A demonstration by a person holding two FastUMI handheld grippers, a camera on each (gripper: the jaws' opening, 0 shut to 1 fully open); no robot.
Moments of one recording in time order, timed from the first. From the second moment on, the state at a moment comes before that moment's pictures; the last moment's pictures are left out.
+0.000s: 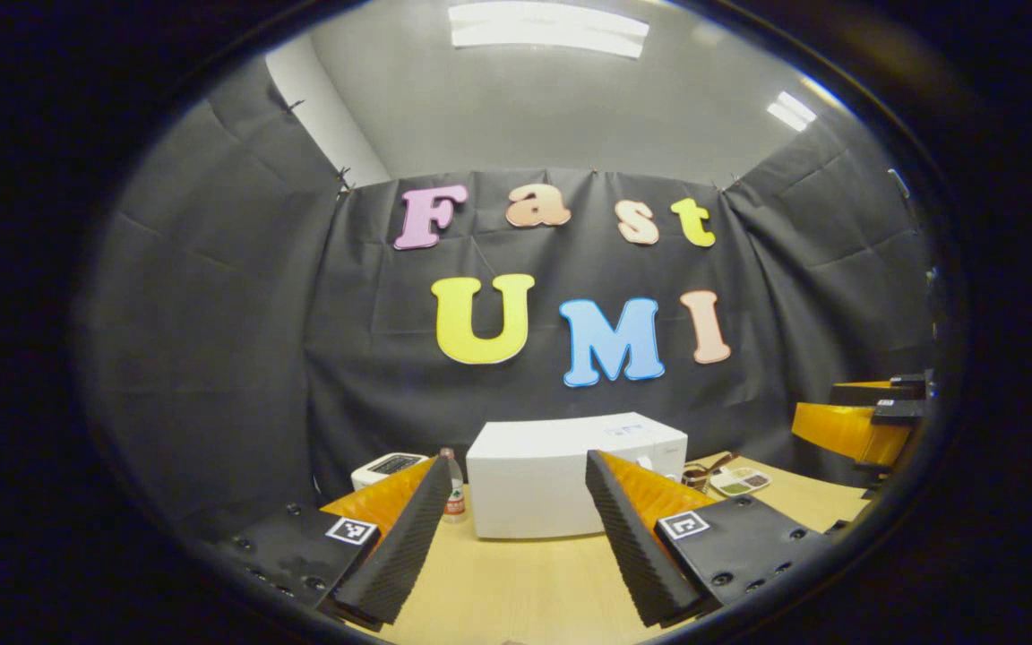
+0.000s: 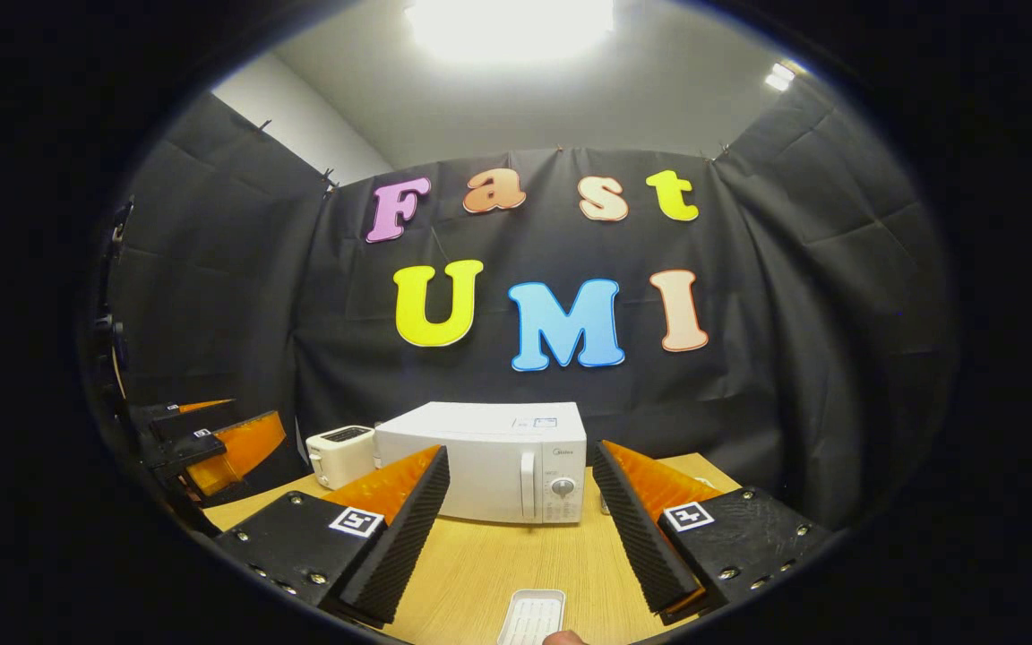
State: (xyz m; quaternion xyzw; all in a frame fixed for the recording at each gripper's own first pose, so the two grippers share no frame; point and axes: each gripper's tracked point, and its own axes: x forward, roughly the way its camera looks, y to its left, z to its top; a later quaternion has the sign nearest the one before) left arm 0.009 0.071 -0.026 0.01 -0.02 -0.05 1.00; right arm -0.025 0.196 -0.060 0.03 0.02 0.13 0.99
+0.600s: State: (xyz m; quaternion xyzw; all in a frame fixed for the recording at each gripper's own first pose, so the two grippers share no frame) left arm -0.002 0.064 -0.014 0.01 -0.04 -0.04 1.00; right arm -0.025 0.194 -0.070 0.04 0.01 0.13 0.99
